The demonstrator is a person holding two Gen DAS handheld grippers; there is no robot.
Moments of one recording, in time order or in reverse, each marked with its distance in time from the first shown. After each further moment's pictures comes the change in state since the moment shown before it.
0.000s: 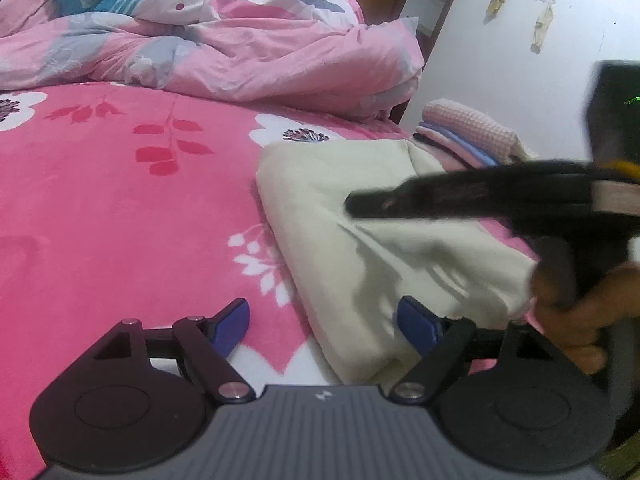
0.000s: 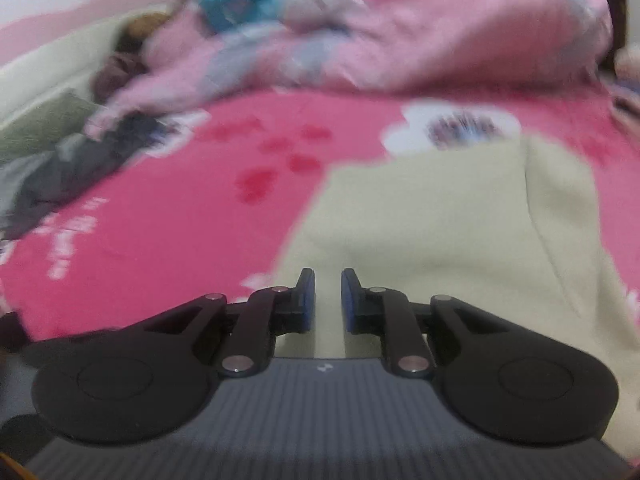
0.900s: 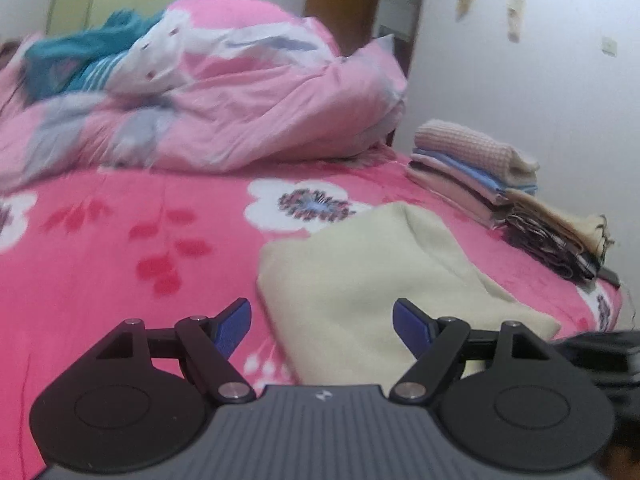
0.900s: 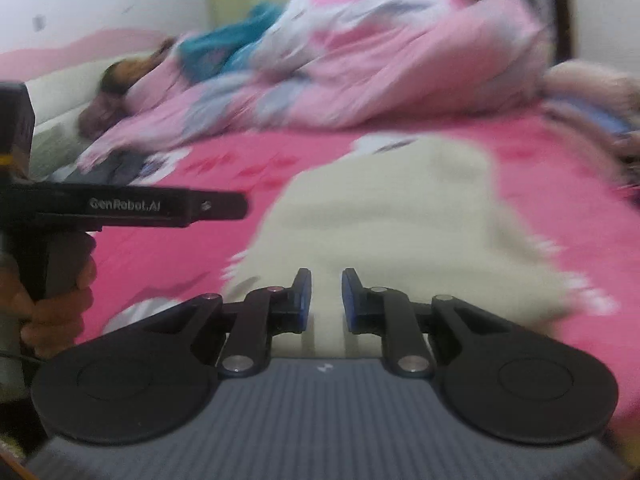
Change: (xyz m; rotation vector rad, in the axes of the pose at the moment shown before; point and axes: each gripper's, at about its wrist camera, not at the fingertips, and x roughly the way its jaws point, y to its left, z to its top) left arm 0.016 -0.027 0.085 0.194 -0.080 0.054; right arm -0.092 -0.020 -0.061 0.083 -0.159 -0.211
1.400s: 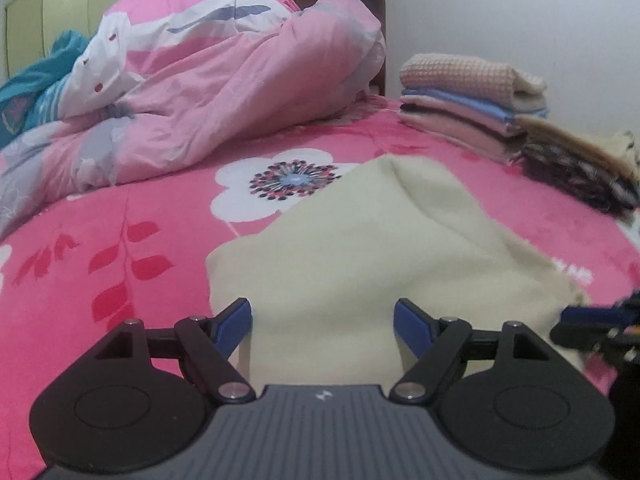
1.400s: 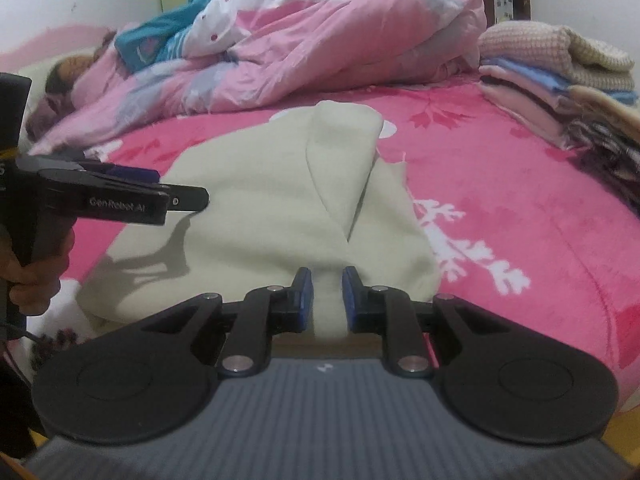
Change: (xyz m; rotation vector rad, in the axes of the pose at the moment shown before) left arm 0.070 -0.045 0.009 0.183 0.122 0.054; right arm 0.030 -0.076 -0.014 0.081 0.090 -0.009
